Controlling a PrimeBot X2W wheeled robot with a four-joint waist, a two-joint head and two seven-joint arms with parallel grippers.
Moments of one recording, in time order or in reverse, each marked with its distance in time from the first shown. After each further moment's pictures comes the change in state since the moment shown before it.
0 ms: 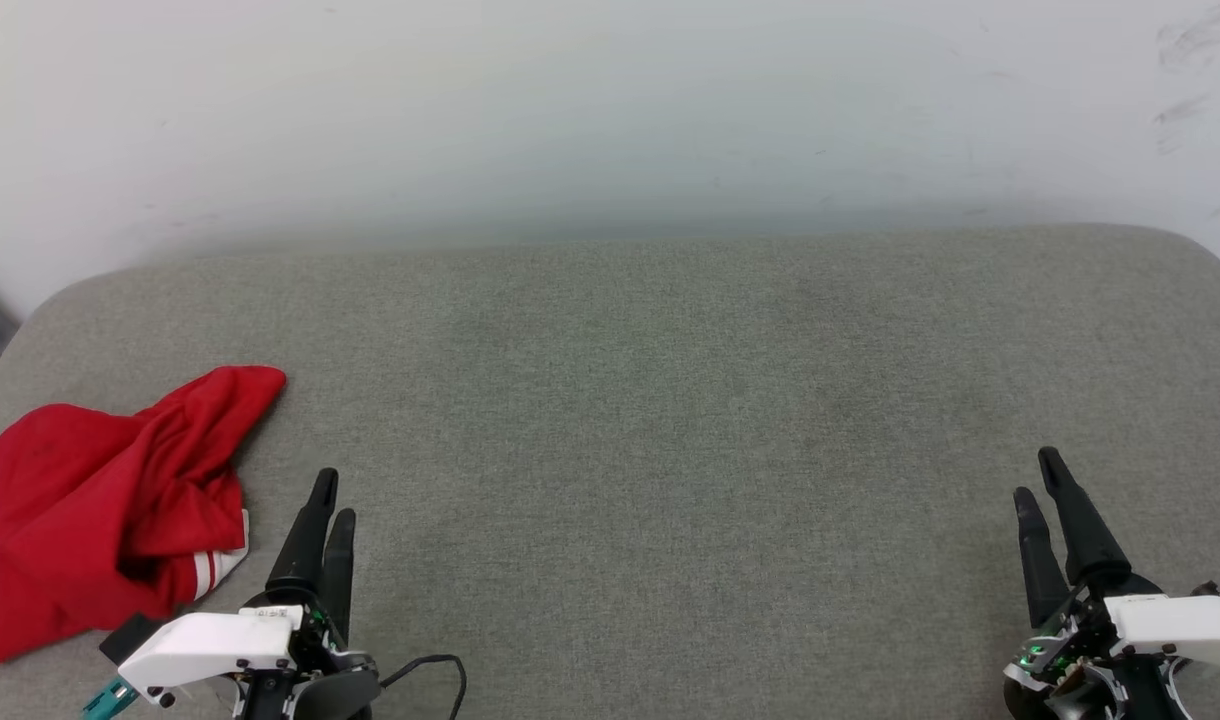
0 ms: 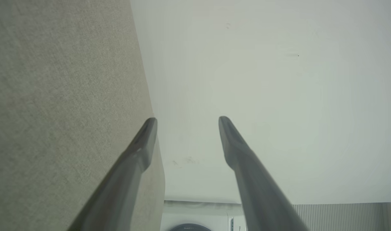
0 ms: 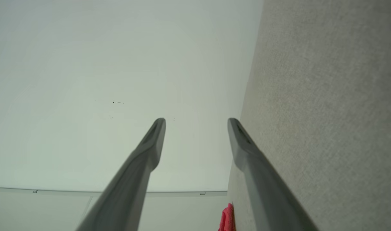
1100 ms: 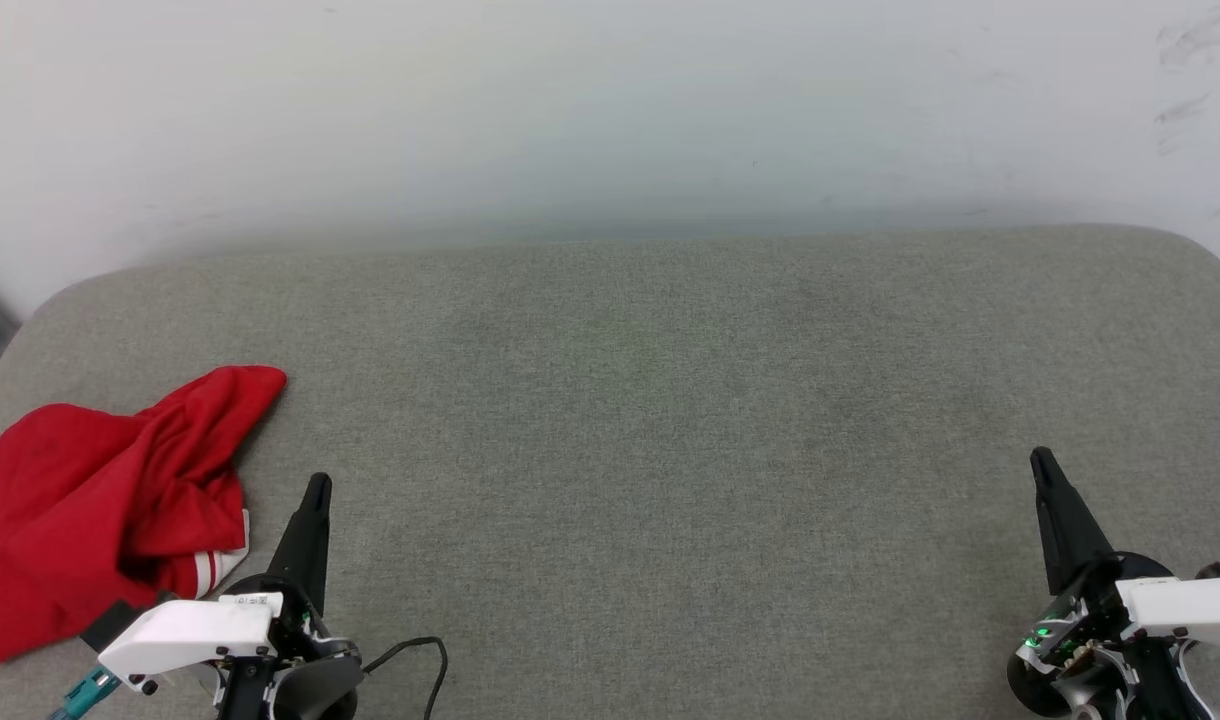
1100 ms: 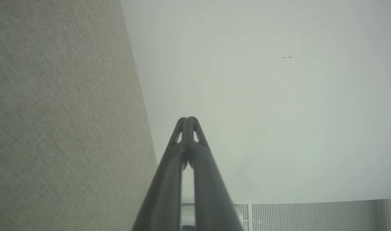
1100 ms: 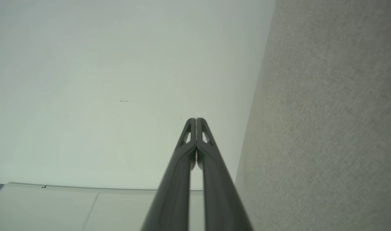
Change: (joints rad) left arm -0.024 0.003 0.030 -0.001 -0.001 0.000 0.026; right arm -0.027 -0.001 -0.017 -0.002 0.010 0.000 0.027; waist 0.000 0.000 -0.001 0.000
